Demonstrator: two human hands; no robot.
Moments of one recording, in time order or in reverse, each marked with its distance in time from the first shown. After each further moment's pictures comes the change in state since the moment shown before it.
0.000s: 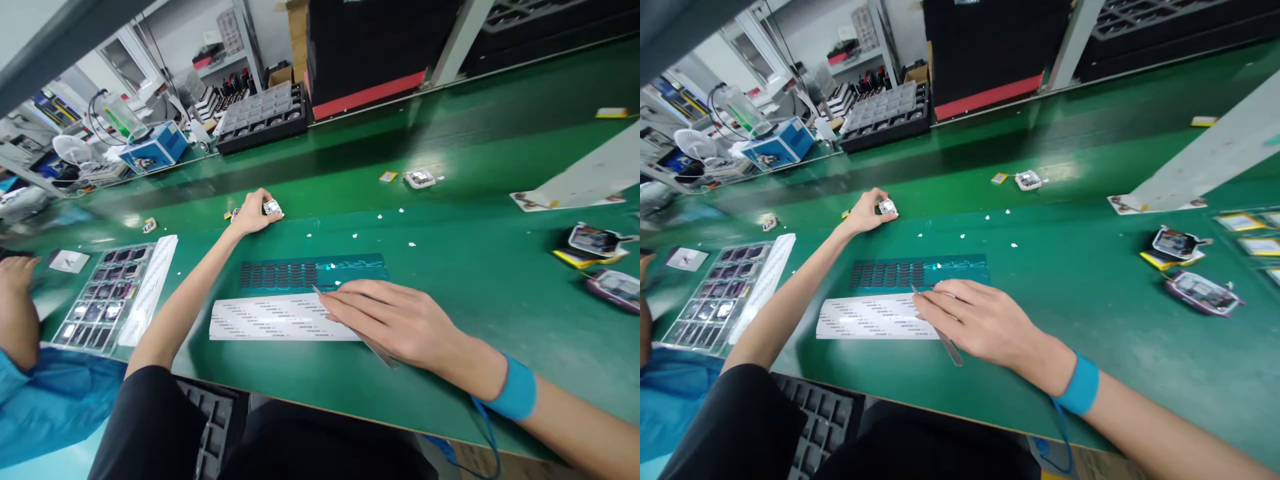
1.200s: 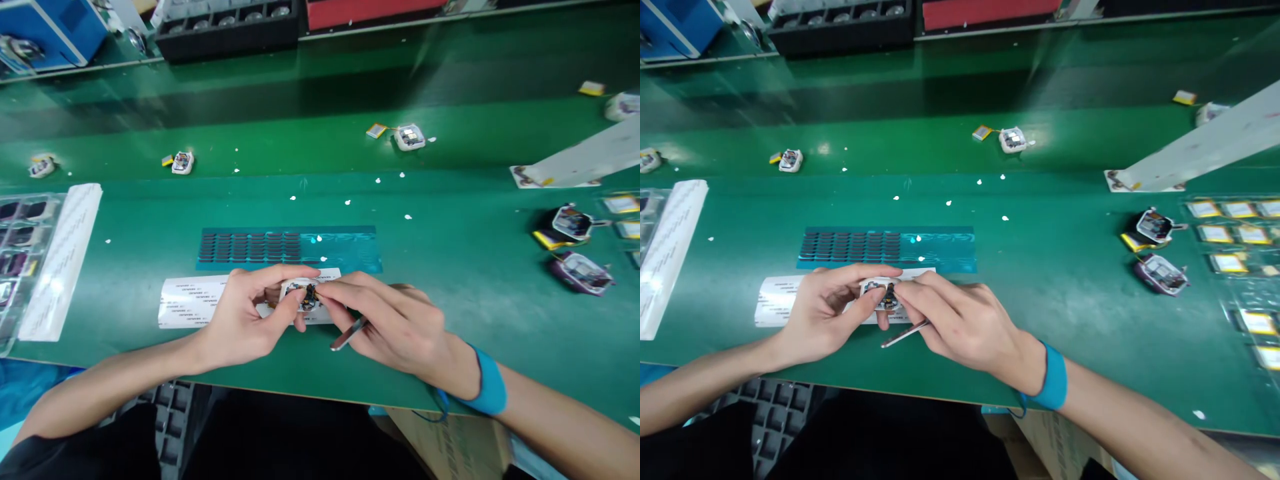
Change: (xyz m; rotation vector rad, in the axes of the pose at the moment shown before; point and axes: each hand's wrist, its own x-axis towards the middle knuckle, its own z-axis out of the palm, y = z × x) left_hand -0.185 0.120 -0.003 -1.051 -0.242 -0.135; right_hand -0.007 -0.022 0.004 0.175 -0.045 0.357
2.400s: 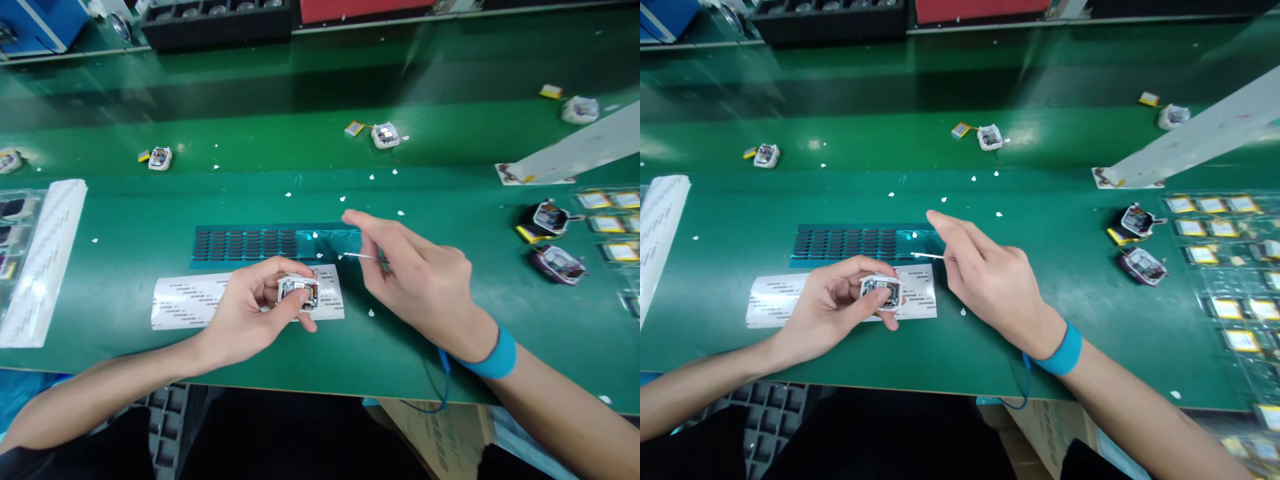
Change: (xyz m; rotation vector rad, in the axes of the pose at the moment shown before) left_hand 0.003 -0.001 0.005 -0.196 -0.047 -0.180; right_hand 0.006 0.028 -0.010 -0.285 -0.064 0.158
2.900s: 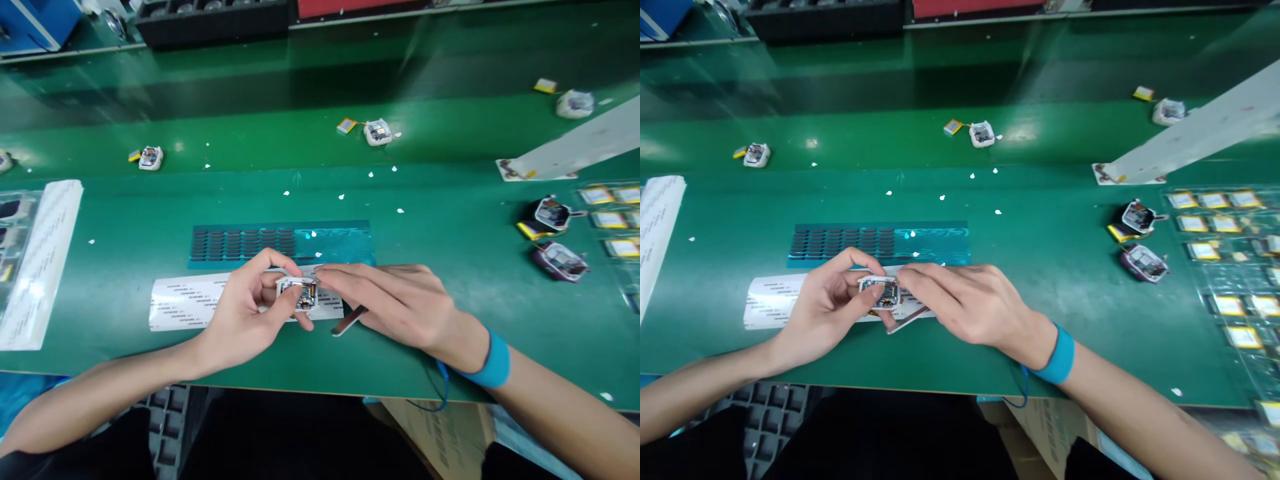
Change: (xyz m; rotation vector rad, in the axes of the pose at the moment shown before) left_hand -0.001 -0.001 0.001 -0.073 0.006 -0.029; right_hand -0.002 -0.005 -0.009 0.208 -0.109 -0.344
